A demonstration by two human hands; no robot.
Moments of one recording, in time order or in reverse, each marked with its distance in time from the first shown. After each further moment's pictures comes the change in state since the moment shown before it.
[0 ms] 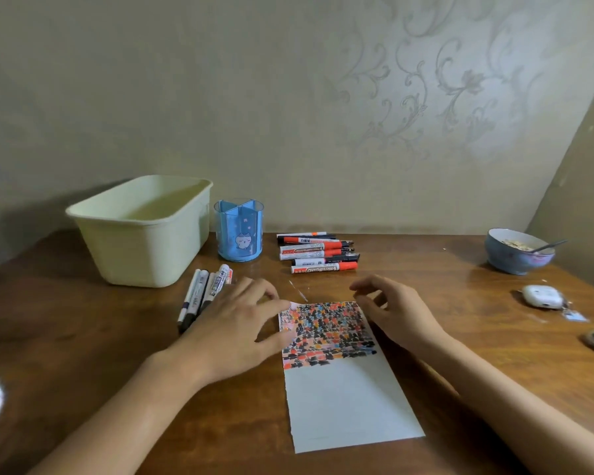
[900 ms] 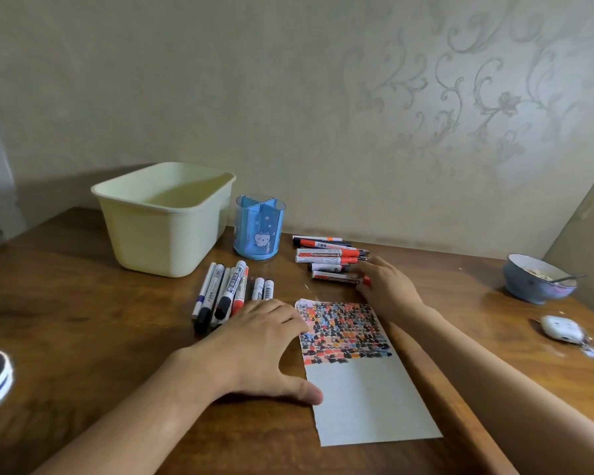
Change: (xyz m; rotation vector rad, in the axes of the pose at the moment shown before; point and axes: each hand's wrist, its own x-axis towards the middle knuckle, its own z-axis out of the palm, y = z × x) left_hand -0.004 -0.002 0.005 -0.022 -0.285 0.037; right_hand 0.087 0.007 0.027 -0.471 -0.077 -0.032
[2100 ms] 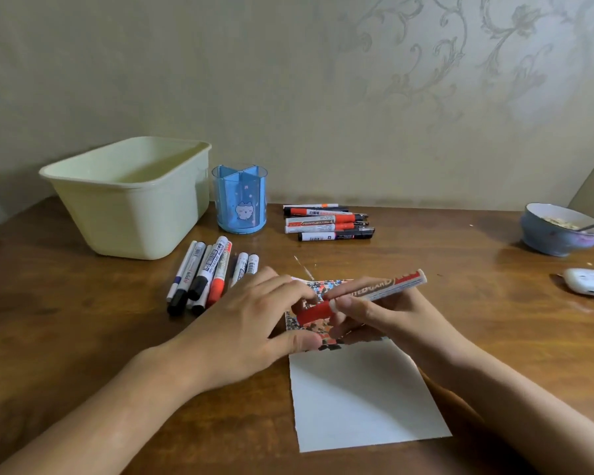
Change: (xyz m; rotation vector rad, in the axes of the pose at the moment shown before) left_hand 0.006 0.018 0.004 -0.148 0.250 0.067; right_hand -0.117 -0.042 -0.045 1.261 -0.301 0.092
